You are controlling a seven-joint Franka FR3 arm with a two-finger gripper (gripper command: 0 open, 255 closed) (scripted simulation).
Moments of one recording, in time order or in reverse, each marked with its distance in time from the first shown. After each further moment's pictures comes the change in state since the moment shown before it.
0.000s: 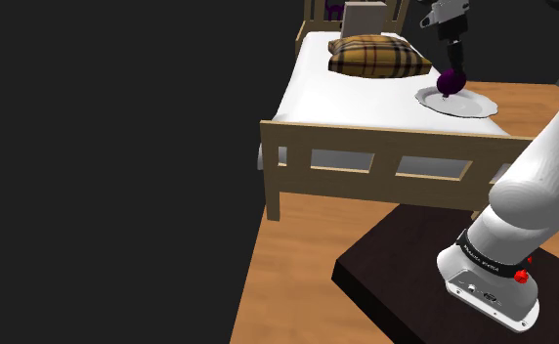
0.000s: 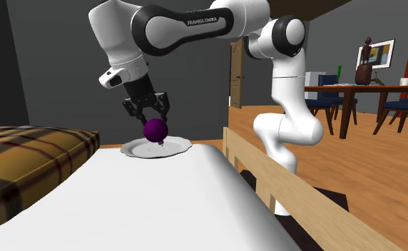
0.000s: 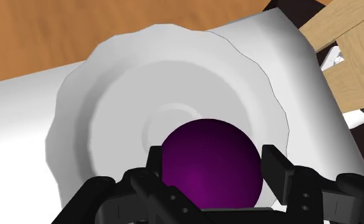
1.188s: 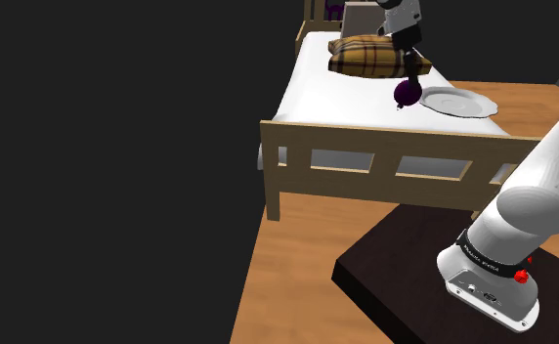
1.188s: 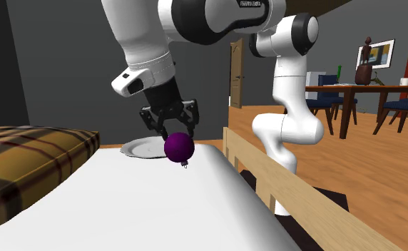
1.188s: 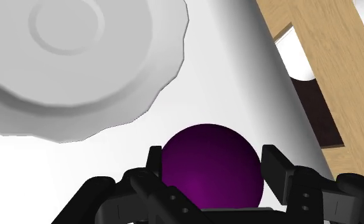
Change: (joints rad) arm 0.154 -0.071 0.153 -0.100 0.093 -0.050 0.304
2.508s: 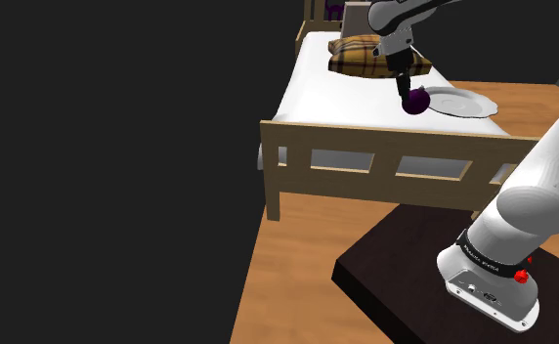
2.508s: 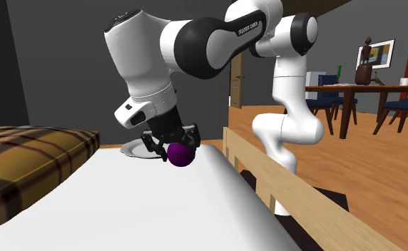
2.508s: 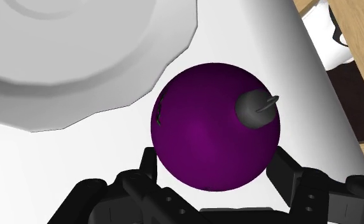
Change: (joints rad) arm -0.003 0.023 -0.003 -0.129 0.007 0.152 0.025
